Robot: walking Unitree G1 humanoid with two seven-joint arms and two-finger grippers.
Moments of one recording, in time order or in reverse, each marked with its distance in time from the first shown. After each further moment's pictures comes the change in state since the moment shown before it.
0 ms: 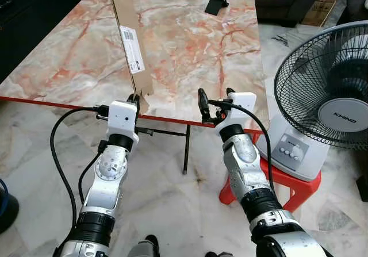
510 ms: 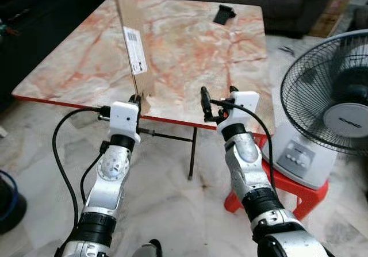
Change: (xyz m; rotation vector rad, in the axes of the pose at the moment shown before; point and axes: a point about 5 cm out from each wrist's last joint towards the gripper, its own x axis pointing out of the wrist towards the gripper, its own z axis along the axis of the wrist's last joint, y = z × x) left arm 0.000 -0.001 0.000 -0.002 0.005 0.010; right arm 0.000 0.002 0.000 -0.017 -0.018 0.001
